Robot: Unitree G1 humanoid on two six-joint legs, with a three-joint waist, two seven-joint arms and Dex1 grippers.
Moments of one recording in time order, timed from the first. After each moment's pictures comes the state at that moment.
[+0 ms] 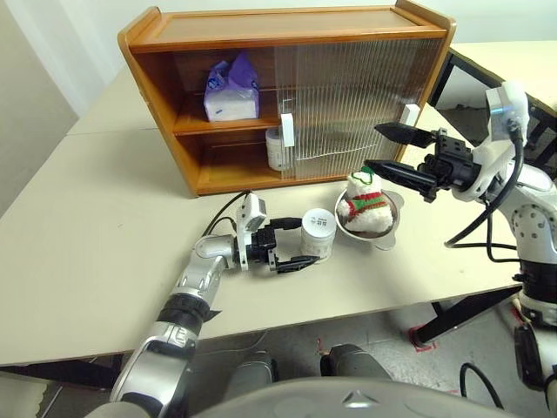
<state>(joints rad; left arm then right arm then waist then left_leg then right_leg) -0.35 0.27 -0.14 0.56 -0.27 -0.21 -1.27 -0.49 -0.61 -0.14 -0.13 0.73 0.52 1.06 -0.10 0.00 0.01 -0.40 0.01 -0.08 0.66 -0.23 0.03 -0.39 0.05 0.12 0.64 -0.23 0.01</state>
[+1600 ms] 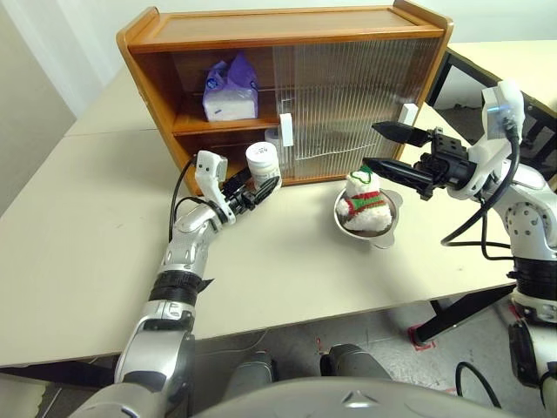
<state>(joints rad) -0.49 0.28 0.08 0.58 -0.27 -0.05 -0.68 -0.51 -0.58 -0.13 -0.08 0.72 0.49 1.08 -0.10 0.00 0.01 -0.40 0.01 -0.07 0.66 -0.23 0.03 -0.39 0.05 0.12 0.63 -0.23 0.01</state>
